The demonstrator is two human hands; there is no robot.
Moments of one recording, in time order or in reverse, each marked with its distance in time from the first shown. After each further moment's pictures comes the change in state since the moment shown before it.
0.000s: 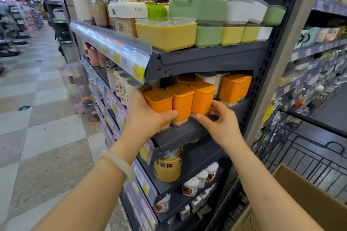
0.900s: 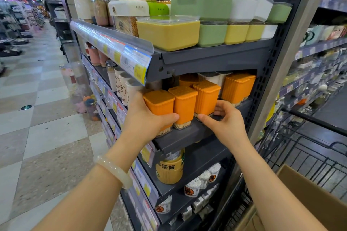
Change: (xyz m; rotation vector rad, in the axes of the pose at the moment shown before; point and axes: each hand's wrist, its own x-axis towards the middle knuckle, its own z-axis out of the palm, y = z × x) left_hand -0.003 -0.003 -0.007 0.005 -0.039 -0.011; right_hand 0.004 0.003 -0.004 -0.016 0.054 -0.010
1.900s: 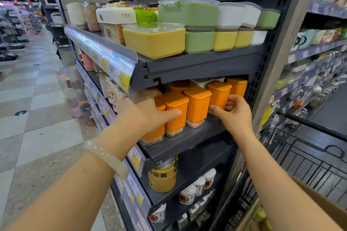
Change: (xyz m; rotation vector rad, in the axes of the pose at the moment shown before) left_hand 0.018 0.046 0.007 0.799 -0.159 0.066; right_hand 0.047 0.031 -0.026 -0.049 0.197 0.120
